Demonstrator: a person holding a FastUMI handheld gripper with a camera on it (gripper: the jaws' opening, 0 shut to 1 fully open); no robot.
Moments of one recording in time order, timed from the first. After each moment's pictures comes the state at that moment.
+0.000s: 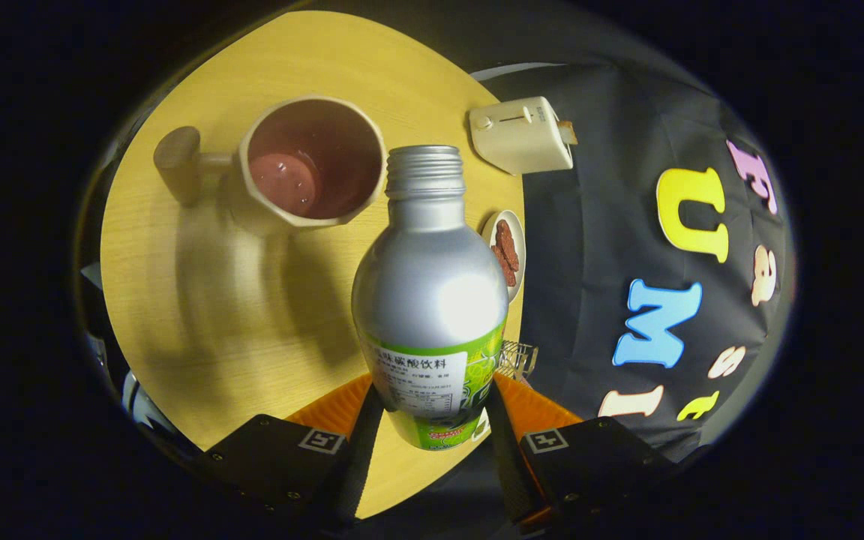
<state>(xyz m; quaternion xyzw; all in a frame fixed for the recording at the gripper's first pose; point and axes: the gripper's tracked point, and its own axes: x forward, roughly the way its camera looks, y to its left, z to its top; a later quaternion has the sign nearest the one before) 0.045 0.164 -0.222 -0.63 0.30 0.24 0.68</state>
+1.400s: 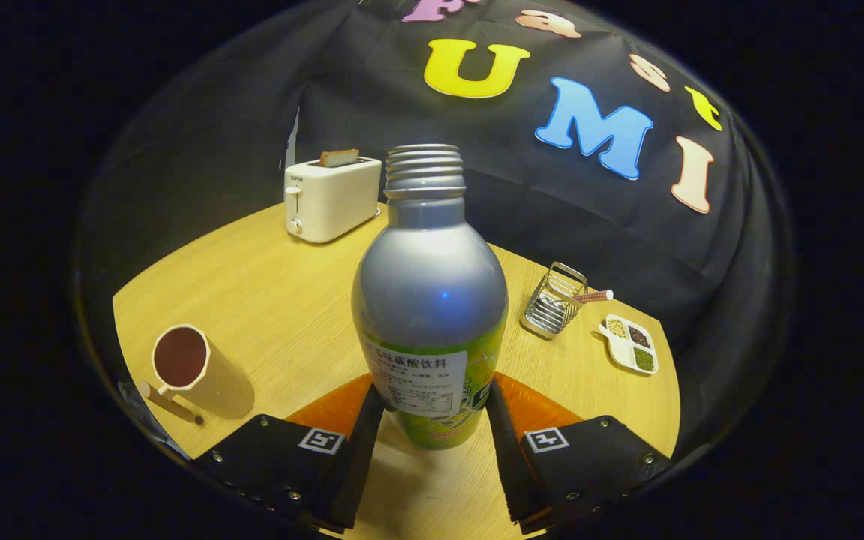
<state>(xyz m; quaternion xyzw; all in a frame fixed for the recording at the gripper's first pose) 0.117 0.131 -0.228 -0.12 0.32 0.20 0.92</state>
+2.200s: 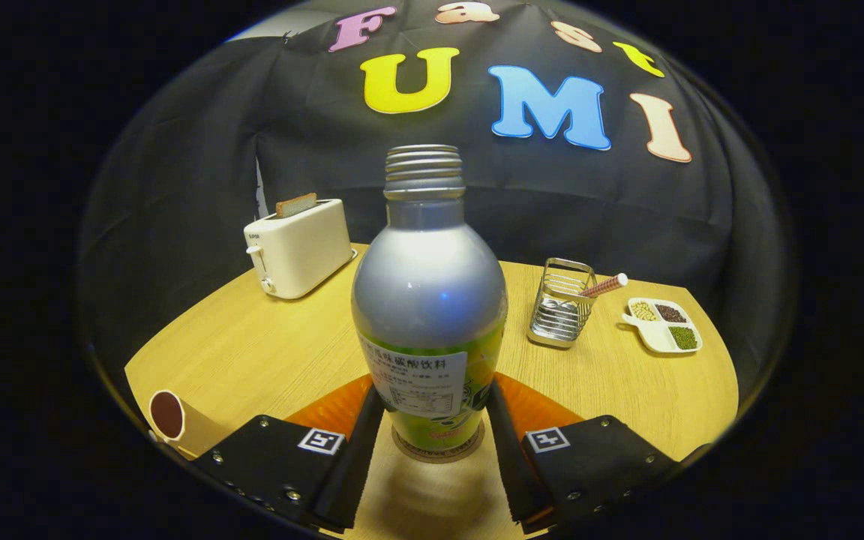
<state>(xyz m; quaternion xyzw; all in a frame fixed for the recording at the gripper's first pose) 0.178 0.127 -0.257 -0.02 0.29 0.19 0.94</state>
